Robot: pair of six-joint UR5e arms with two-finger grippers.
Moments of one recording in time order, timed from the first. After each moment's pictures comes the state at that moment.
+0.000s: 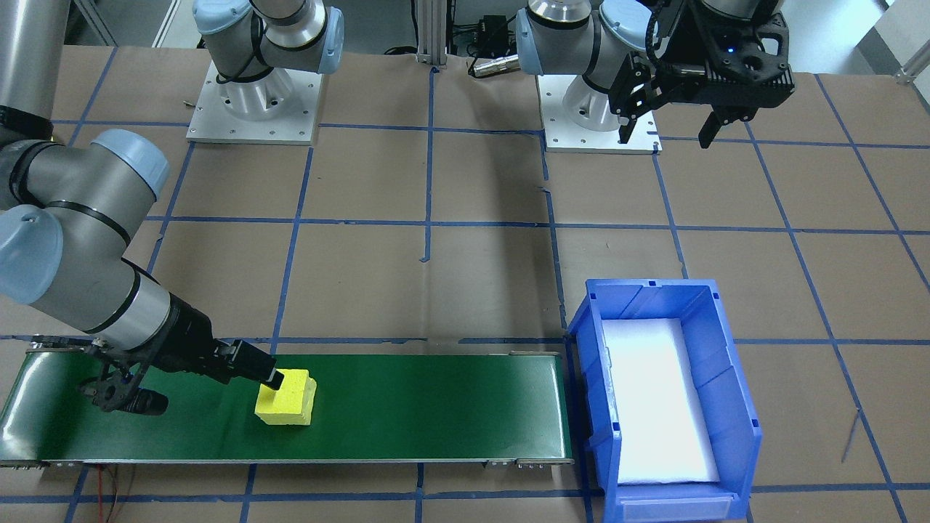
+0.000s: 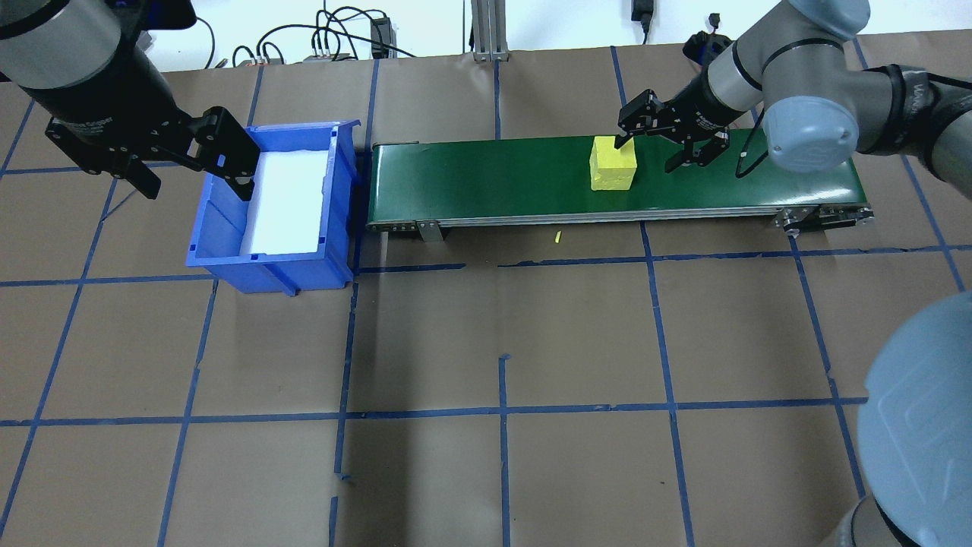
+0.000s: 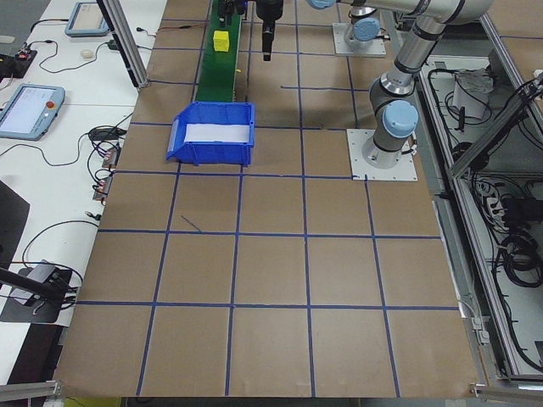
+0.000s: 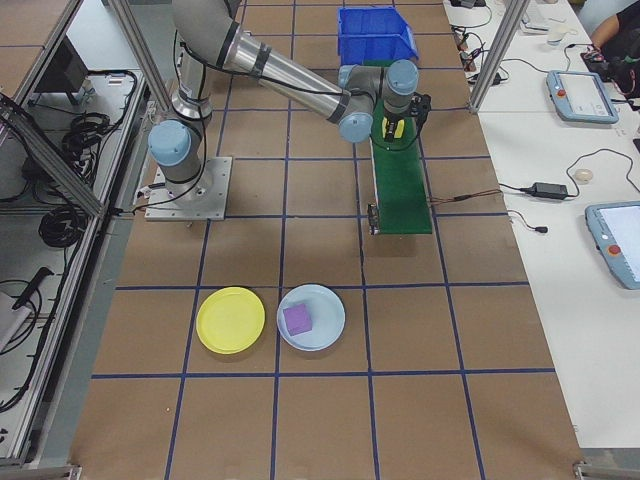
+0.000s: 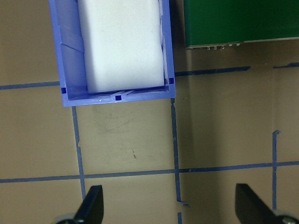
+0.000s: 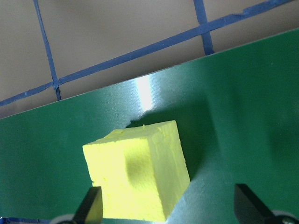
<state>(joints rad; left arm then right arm) -1.52 -1.48 -1.53 -1.69 1.60 0.11 1.42 -1.14 1.64 -2.14 -1.12 0.11</state>
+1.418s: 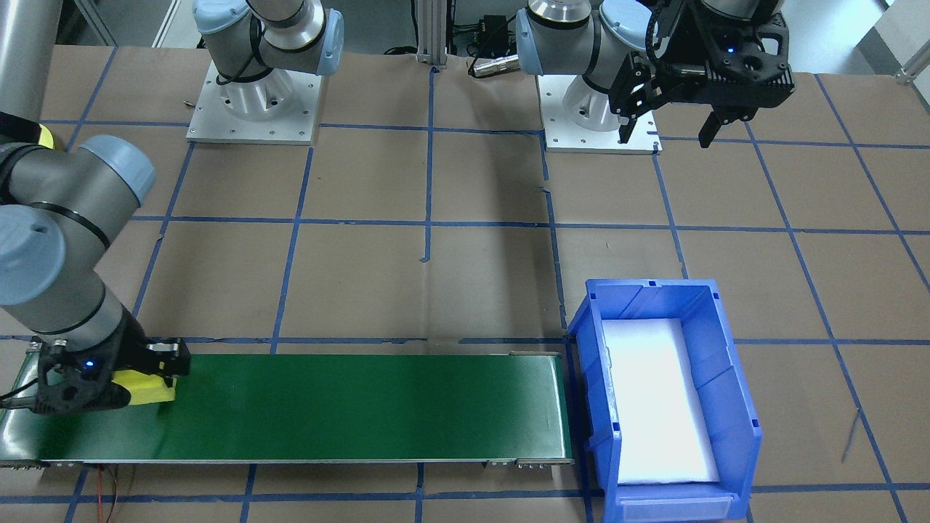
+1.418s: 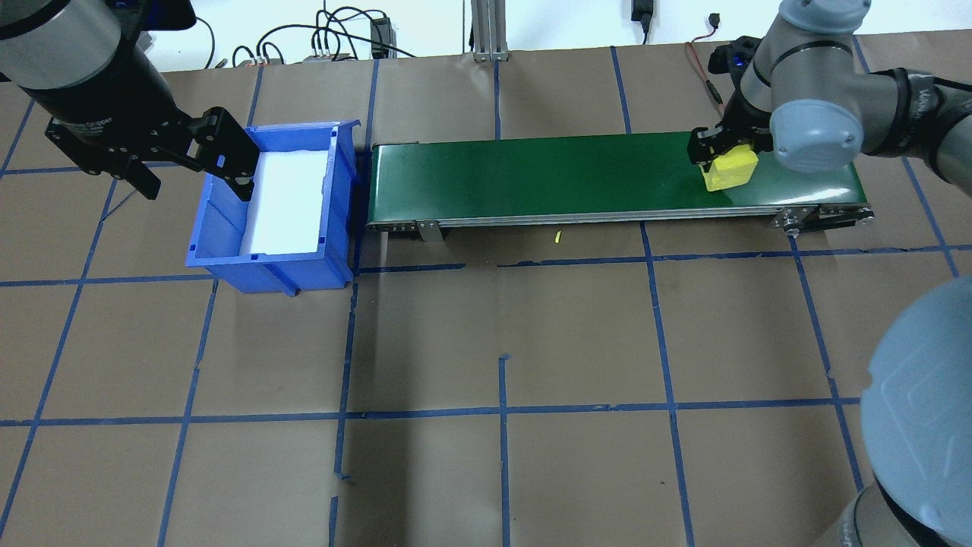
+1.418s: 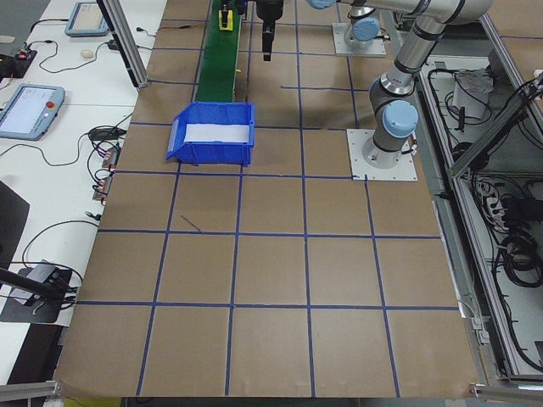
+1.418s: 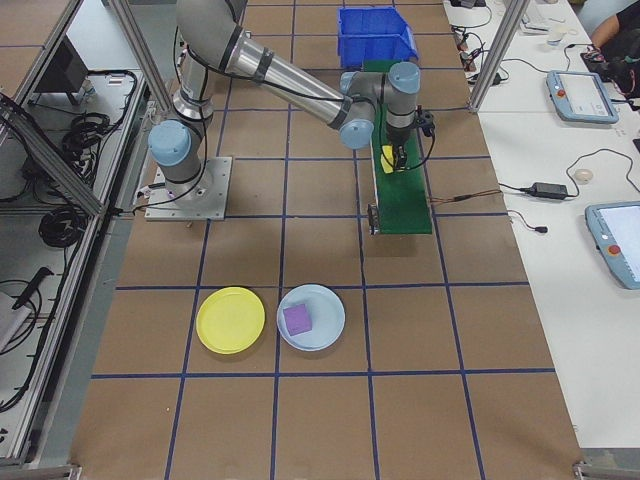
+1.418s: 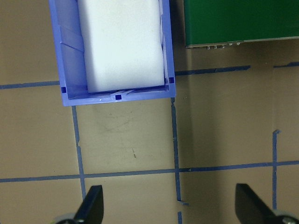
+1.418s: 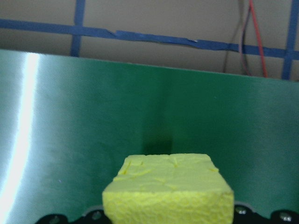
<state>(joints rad) -1.52 -1.48 -1.53 -1.69 1.60 0.11 1.37 -1.16 1.64 -2.15 -1.63 -0.36</state>
